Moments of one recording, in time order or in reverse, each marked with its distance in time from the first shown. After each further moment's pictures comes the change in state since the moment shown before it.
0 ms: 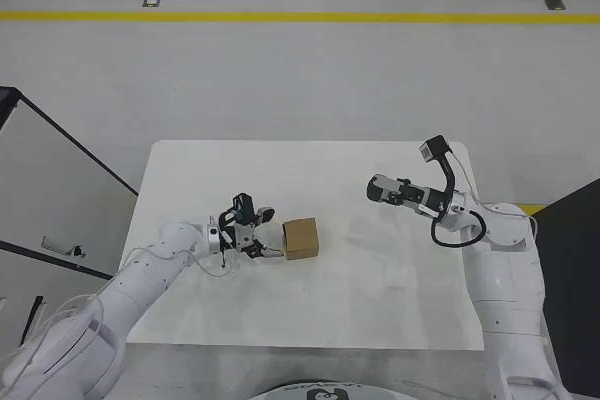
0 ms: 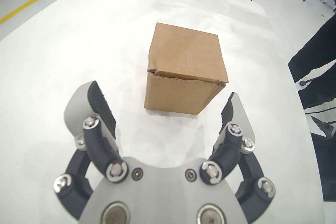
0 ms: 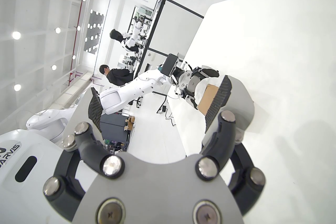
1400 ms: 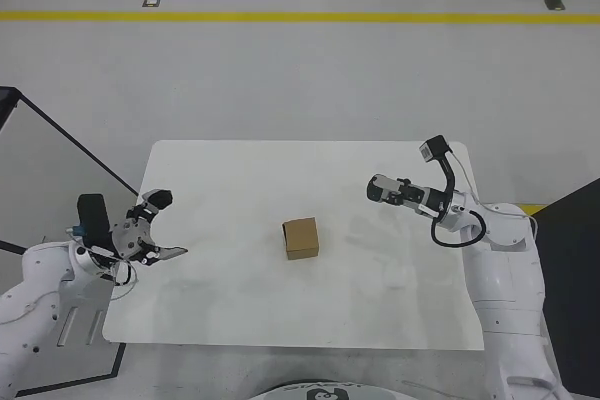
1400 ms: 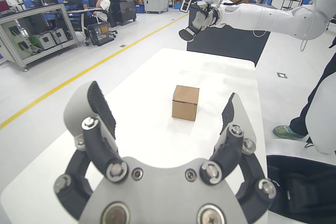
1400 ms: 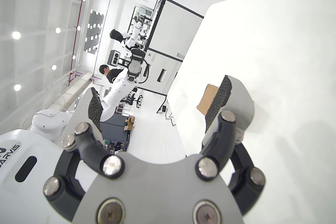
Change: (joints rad) left arm 0.697 0.428 -0.860 -0.730 -0.110 -0.094 0.117; right arm 0.000 0.000 0.000 0.000 0.000 0.000 0.000
